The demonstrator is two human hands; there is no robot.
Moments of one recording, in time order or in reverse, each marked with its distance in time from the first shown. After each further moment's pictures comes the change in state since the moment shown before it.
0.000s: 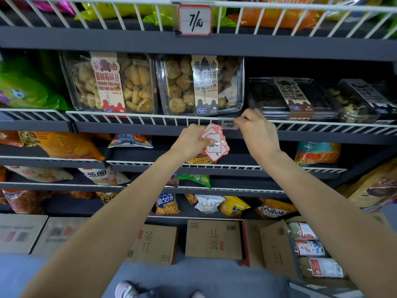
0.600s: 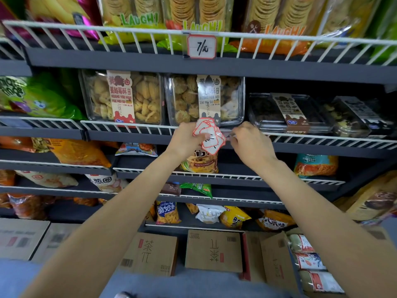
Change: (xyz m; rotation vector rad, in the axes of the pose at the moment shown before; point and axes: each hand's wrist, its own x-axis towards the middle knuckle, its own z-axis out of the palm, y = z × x) left_hand -0.016 0.018 -0.029 -0.285 0.165 -0.027; right_hand 0.002 -0.026 -0.036 0.218 -0.109 0.106
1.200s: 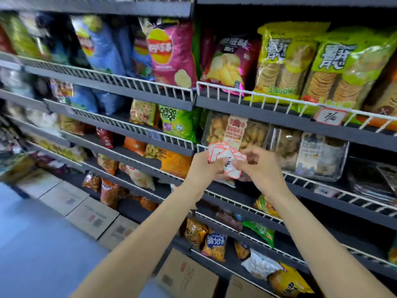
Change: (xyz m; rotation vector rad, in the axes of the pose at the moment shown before) left_hand -0.135 -0.013 -0.168 -0.489 0.329 0.009; right_hand -0.010 -0.222 -0.027 1.042 -0.124 -0.067
